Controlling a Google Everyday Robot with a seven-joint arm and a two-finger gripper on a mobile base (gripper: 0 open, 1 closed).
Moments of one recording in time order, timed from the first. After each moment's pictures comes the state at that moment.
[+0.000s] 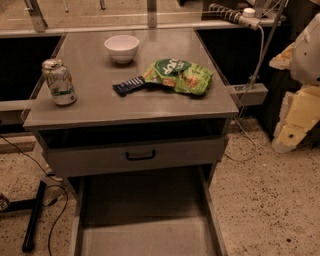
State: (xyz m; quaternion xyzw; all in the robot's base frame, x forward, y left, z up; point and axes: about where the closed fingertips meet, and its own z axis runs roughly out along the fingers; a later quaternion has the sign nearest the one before) arm 0.438 -0.217 0.976 -0.60 0.78 -0.03 0.16
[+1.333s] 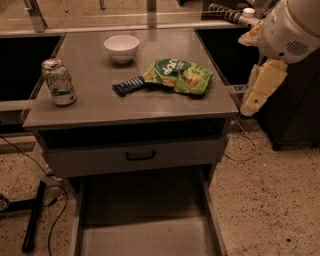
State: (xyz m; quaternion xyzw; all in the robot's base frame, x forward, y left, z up) arm 0.530 -0.189 0.977 -0.64 0.73 -0.01 0.24
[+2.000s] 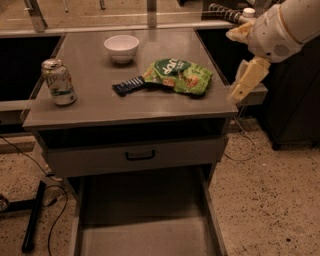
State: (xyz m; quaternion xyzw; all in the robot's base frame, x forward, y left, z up) arm 0.584 -0.174 0.965 -0.65 0.68 0.04 0.33
